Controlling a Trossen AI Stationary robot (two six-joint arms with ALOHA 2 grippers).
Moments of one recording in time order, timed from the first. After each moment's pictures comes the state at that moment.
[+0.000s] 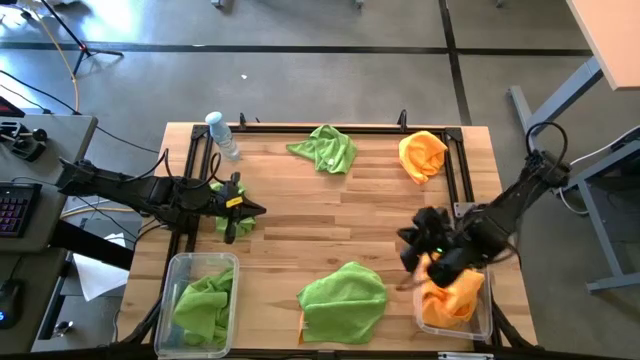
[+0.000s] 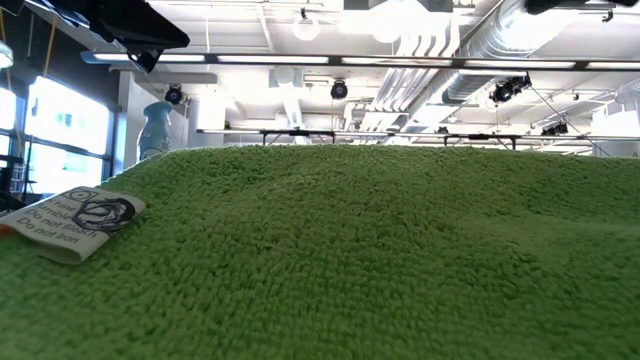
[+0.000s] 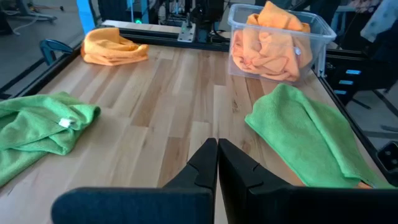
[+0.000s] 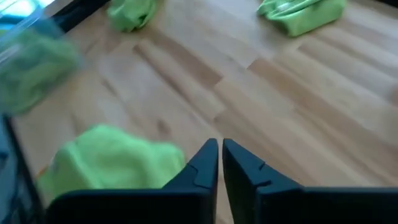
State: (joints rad) left arm -0.19 0.69 0.55 -0.24 -0.22 -0.15; right arm 0.72 1.28 1.22 -1.16 0.73 1.41
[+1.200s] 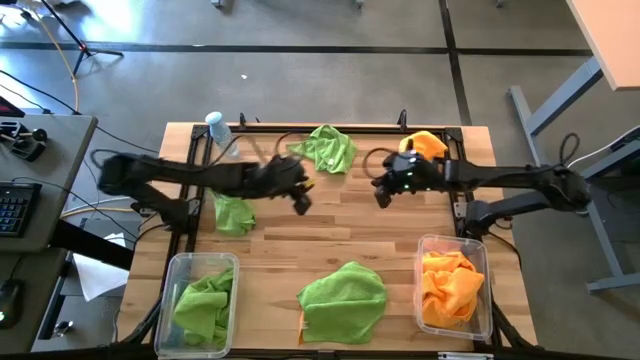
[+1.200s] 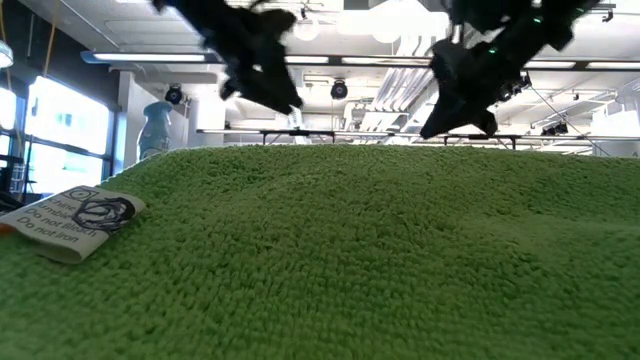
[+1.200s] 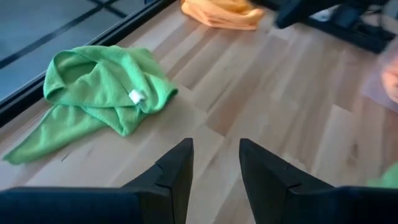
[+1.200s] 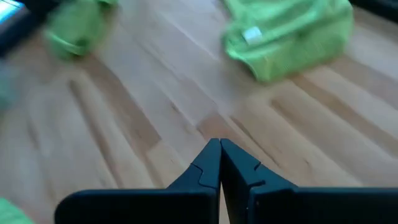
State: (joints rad) left arm 0.05 1.43 1.02 -0.28 -0.37 -0.39; right arm -0.23 1.15 0.75 -0.35 0.09 0.49
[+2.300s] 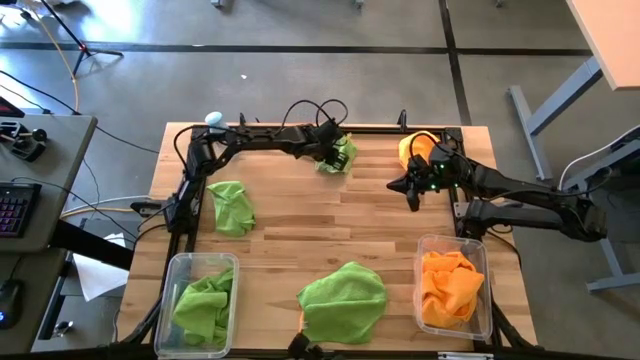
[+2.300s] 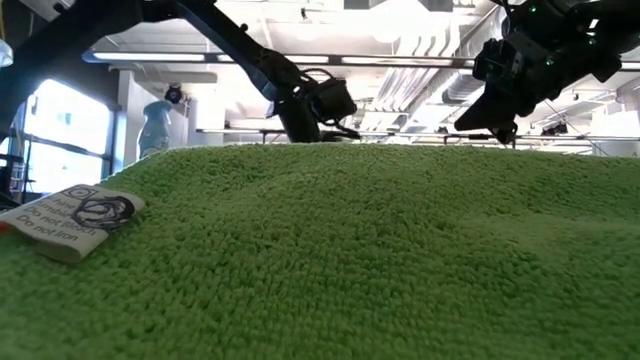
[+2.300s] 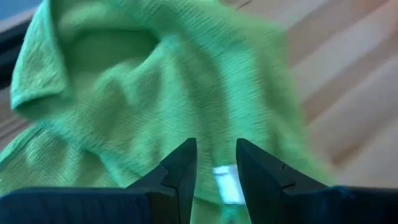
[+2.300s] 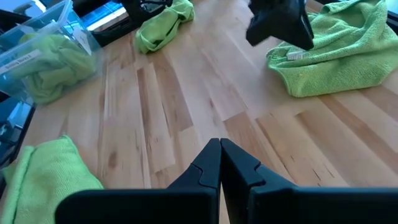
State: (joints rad) left arm 0.44 2.18 1.62 -0.45 -0.17 -0.50; right arm -0.48 0.78 0.46 -0.21 -0.36 0.19
